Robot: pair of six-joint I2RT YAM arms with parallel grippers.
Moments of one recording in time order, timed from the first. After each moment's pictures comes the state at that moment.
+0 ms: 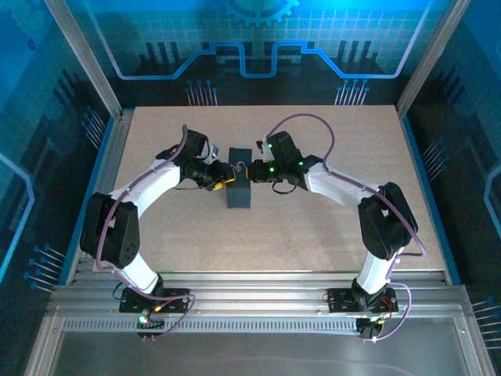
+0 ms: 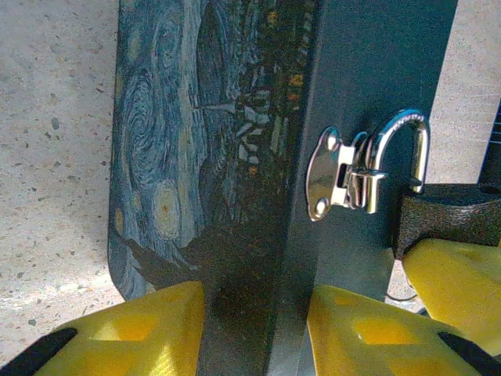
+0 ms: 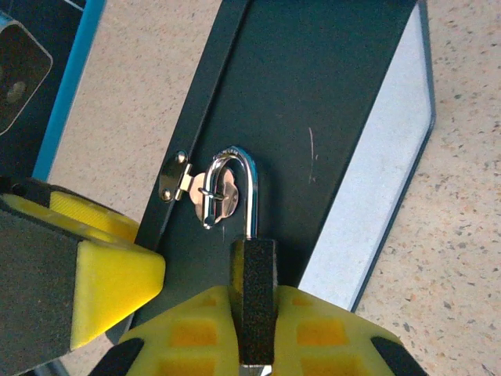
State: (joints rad) left arm -0.27 1.64 1.18 -0.57 0.50 -0.68; right arm 0.61 1.76 1.28 -0.27 -0.29 0.54
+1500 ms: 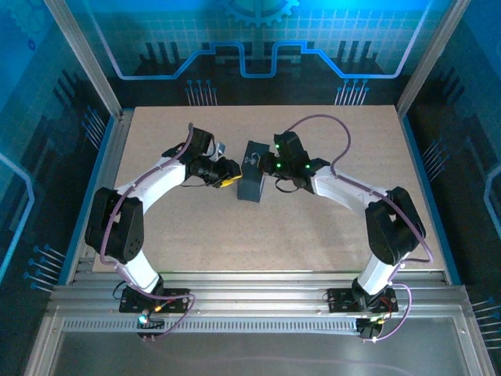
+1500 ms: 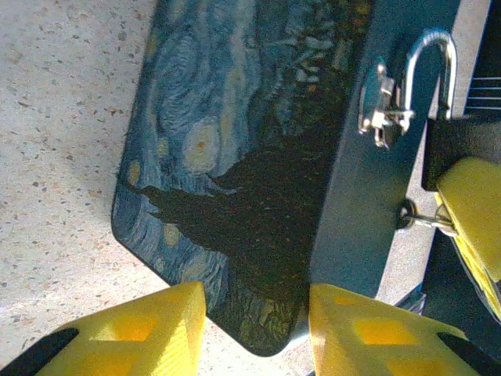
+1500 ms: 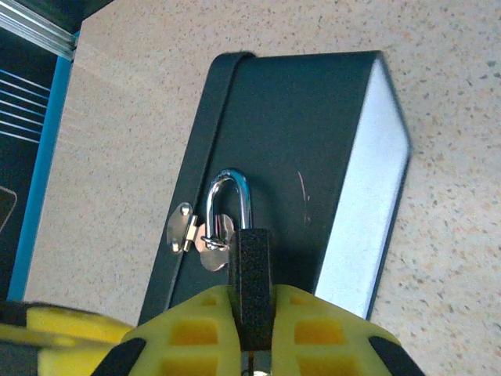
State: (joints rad) left arm -0.30 1.69 1.21 -0.52 0.54 -0.72; right arm 0.58 1.71 1.22 -0.19 -0.05 0.74
